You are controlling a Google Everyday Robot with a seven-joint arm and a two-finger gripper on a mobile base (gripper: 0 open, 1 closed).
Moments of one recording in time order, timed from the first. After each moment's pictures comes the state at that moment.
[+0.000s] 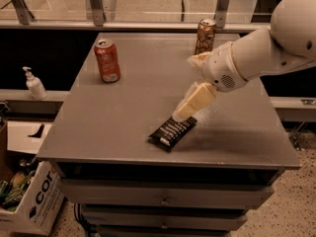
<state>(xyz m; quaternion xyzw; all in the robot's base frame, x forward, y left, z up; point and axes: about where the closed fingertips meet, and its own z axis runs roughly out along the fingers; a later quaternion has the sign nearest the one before) 0.537 -0.066 0.893 -0.57 0.71 0.19 0.37</state>
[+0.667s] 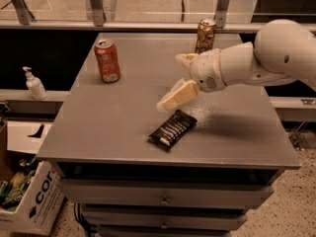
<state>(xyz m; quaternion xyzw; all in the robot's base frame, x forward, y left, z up) 0.578 -0.036 0.881 -0.53 0.68 0.26 0.44</state>
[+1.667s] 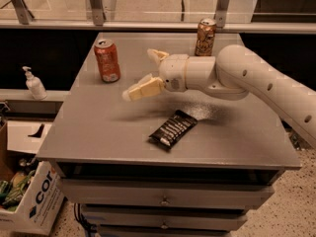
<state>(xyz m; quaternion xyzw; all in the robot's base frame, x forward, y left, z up) 0.623 0.047 0.883 -0.47 0.61 0.34 0.54</state>
